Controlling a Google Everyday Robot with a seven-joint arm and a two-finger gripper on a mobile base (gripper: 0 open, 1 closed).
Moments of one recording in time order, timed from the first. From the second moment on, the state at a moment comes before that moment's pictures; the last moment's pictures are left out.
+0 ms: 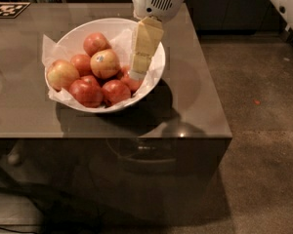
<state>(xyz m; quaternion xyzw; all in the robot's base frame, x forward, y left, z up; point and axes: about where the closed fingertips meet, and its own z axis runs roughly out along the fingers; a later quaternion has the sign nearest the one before) 0.541 0.010 0.993 -0.69 0.69 0.07 0.19</state>
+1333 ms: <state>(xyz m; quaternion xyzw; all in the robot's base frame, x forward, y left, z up) 0.605 0.064 0.957 -0.67 0.71 0.10 0.20</state>
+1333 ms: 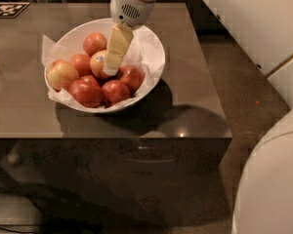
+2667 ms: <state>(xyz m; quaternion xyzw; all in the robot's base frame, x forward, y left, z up) 0.623 0.082 0.906 -0.61 0.76 0.11 0.17</state>
